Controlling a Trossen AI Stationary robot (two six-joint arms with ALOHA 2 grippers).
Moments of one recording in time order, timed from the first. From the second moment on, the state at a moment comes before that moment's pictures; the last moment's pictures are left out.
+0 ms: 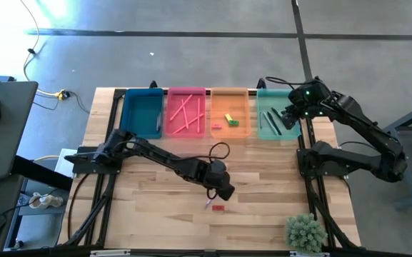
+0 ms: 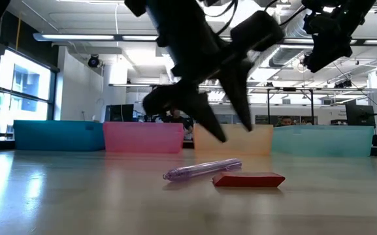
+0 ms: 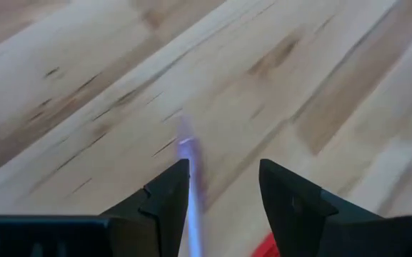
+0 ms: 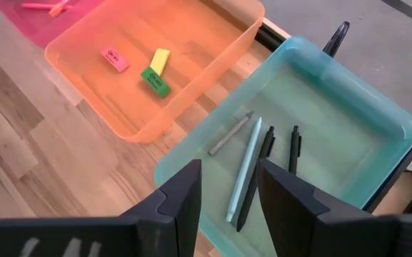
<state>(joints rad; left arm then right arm) -0.14 2.13 1.56 -0.49 -0.15 -1.13 -0.79 0.82 0.96 -1.04 -0.05 0.03</state>
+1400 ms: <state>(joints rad) -0.14 2.22 1.56 -0.69 -0.23 -0.85 -0.79 0.82 0.96 -1.02 -0.06 0.03</state>
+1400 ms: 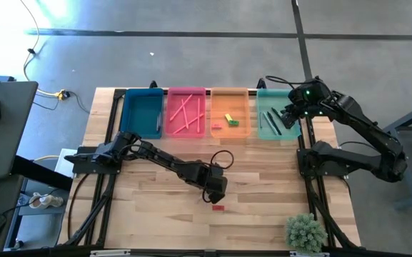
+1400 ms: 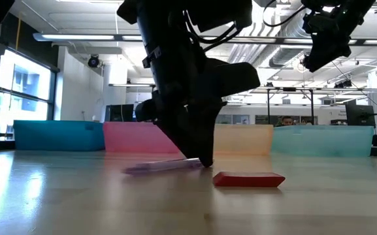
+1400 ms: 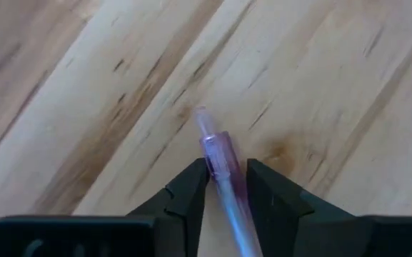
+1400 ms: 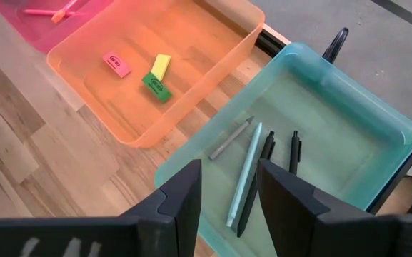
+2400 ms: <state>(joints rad) -0.05 2.20 1.56 -0.67 -0.01 -0.73 -0.79 0.82 0.96 -1.02 -0.08 0.03</state>
